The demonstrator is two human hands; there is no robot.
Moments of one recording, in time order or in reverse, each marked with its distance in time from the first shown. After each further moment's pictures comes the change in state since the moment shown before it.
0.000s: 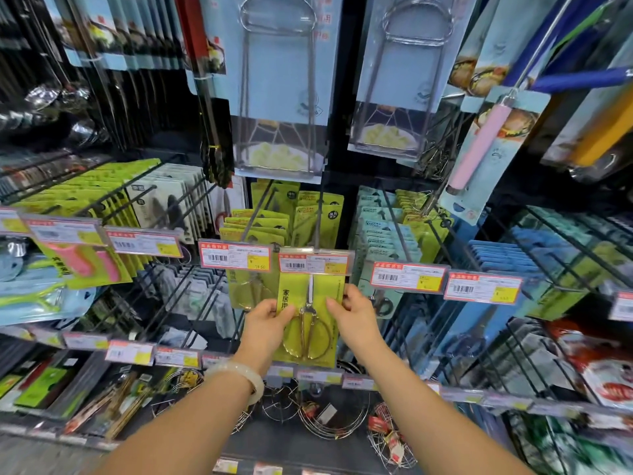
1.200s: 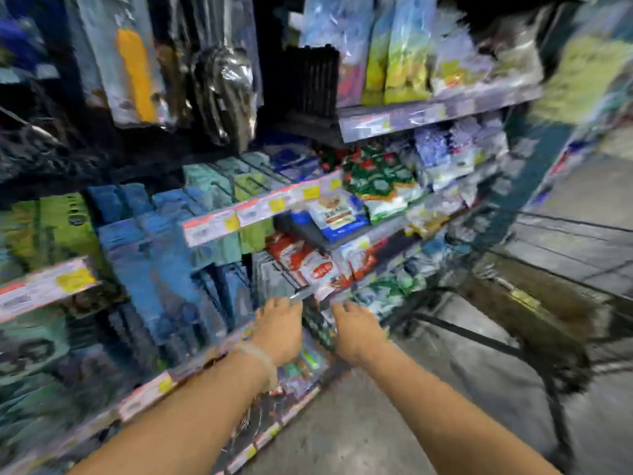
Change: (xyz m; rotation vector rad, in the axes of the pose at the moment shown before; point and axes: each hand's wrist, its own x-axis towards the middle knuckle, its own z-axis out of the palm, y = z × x) left_hand -0.240 0.006 0.417 1.446 -0.697 0.990; right_hand -0.230 0.159 -0.409 -1.099 0.250 0.472
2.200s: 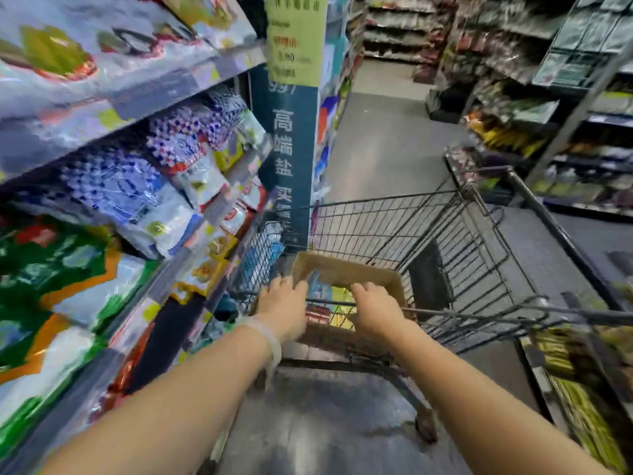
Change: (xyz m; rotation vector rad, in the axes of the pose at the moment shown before) left_hand 0.378 0.527 -0.034 0.168 -0.121 0.713; right_hand 0.090 0.572 -0.079 0.174 -0.035 0.813
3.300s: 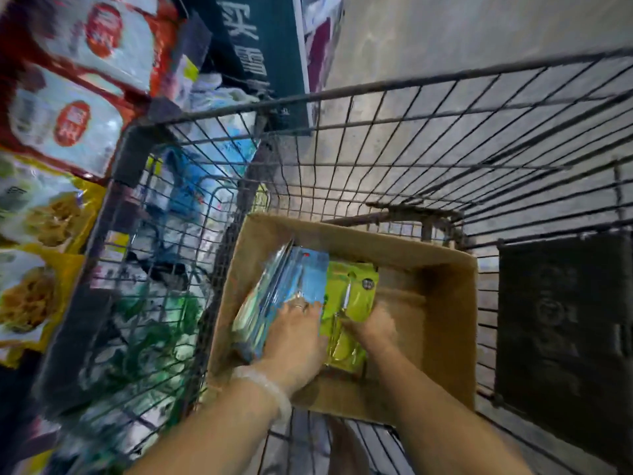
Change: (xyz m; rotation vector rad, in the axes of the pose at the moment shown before) left_hand 0.361 0.054 0.197 -0.195 -0.460 -0.101; right_hand 0.365 0.136 0.272 0.806 -0.516 0.693
